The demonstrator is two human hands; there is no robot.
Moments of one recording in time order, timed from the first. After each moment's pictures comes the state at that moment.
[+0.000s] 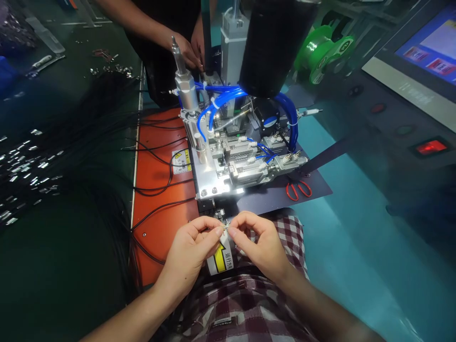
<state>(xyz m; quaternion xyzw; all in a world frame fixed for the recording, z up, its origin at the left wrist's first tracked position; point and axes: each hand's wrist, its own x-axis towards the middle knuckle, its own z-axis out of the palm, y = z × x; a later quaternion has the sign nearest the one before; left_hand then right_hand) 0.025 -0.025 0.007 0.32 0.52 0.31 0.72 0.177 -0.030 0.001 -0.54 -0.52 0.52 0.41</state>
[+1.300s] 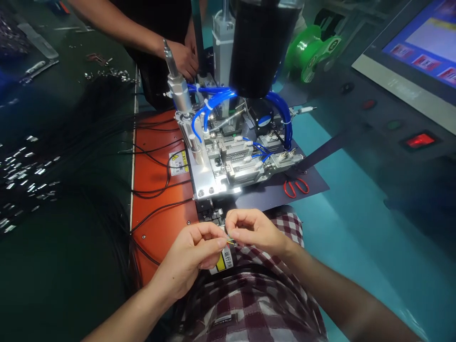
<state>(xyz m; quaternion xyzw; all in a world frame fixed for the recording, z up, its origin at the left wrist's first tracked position) 0.022 -0.020 0.023 0.30 0.46 0.26 0.79 0.200 -0.006 -0.018 -0.31 -0.49 0.73 0.36</state>
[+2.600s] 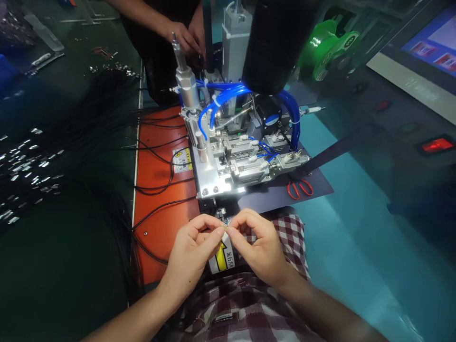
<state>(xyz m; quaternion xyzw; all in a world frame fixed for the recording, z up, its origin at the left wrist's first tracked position) 0.027 -0.028 0.010 0.34 0.51 0.34 0.71 0.173 -0.031 -0.003 -0.53 -0.55 0.47 0.44</state>
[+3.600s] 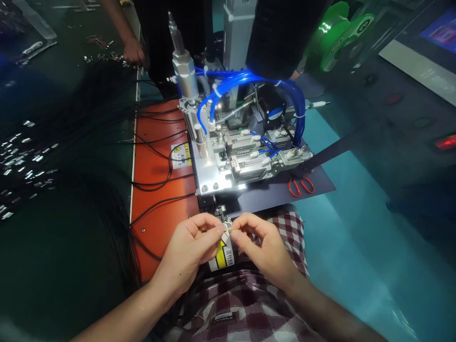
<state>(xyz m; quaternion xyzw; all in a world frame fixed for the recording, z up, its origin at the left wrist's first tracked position) 0.026 -0.021 0.018 0.31 0.53 0.29 0.74 0.178 -0.038 0.001 -0.55 -0.49 0.56 0.38</state>
